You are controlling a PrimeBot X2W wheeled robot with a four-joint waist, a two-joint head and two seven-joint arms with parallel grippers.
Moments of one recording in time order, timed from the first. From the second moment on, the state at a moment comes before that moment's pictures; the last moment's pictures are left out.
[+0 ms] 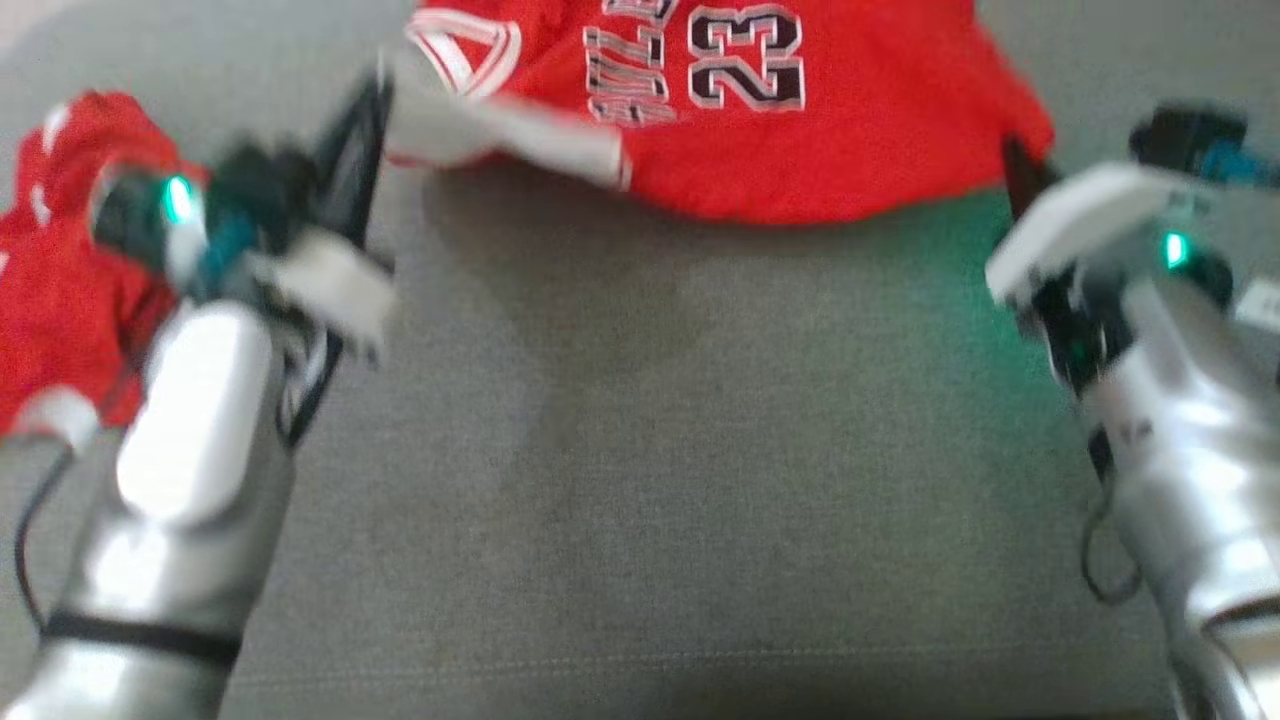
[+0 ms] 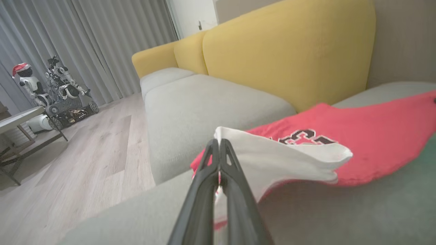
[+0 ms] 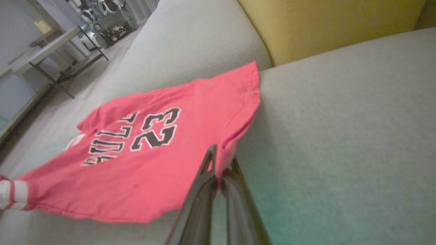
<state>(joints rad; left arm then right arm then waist) -0.69 0.22 -0.36 0.55 -0.09 -0.12 -0.26 -0.88 -0.17 0.23 1.07 0.57 0.13 0.02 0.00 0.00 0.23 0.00</state>
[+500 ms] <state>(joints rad) -0.36 0.33 -0.46 0.49 -0.13 -0.13 -0.26 -0.62 -0.32 0.47 0.93 0.69 0.13 0.15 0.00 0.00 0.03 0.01</state>
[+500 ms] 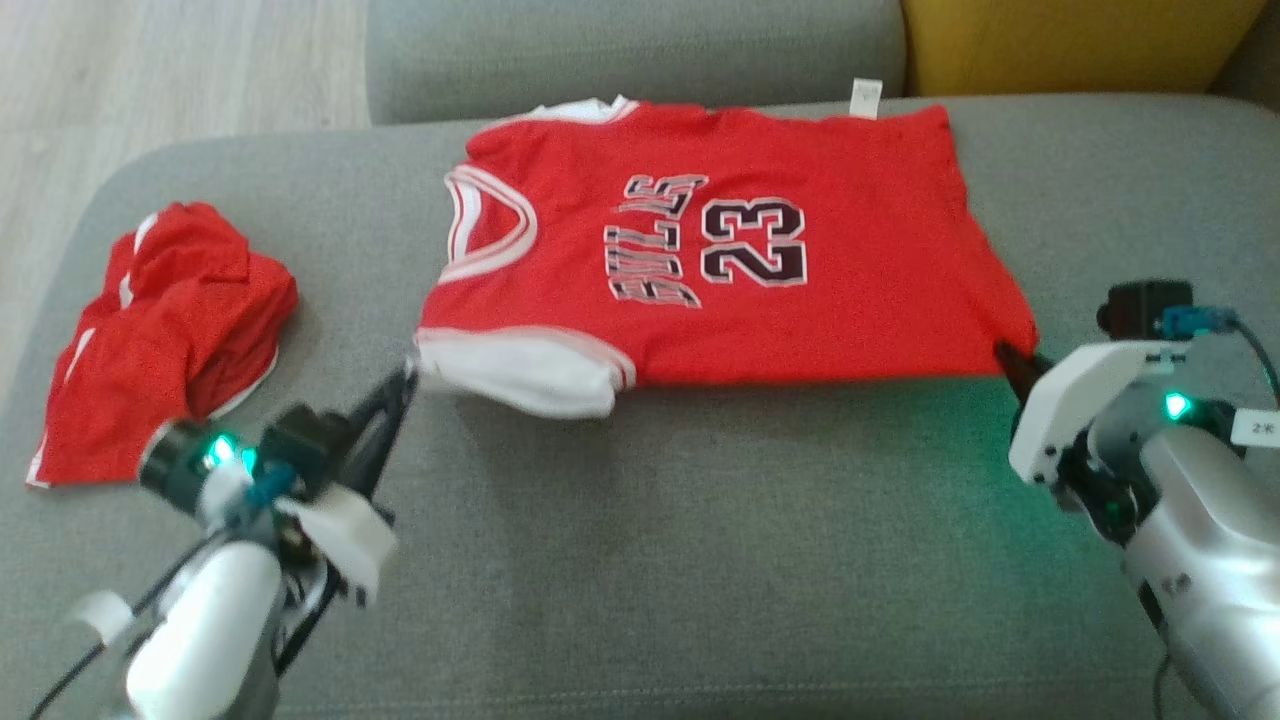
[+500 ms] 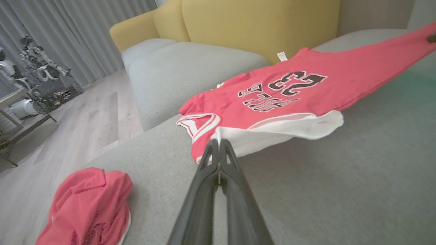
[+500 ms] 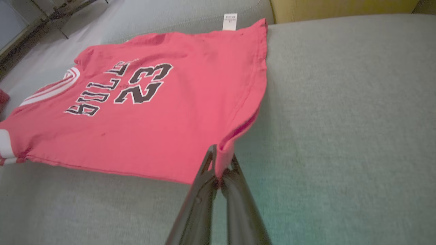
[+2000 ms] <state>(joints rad) 0.05 0.74 -0.69 -0.15 -0.68 -0.11 0.15 -0.15 -0.66 0.47 0.34 0.95 0.13 0.82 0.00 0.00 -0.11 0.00</state>
